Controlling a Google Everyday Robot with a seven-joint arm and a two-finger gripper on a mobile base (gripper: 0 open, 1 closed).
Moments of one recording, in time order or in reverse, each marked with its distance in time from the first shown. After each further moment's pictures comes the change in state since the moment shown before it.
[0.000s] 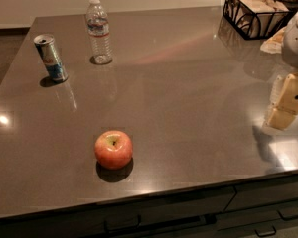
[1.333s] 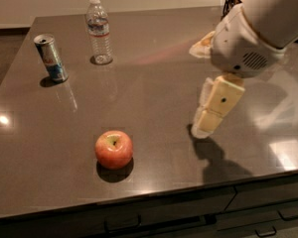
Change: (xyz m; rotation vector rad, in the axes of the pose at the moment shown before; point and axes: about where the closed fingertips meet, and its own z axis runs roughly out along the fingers) arm -0.122 0.036 0.023 -0.116 -0.287 -0.144
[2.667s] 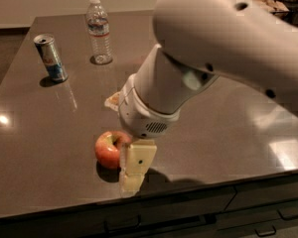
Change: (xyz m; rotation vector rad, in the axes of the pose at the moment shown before) arm -0.094 0.087 0.119 -0.177 -0.097 -0.282
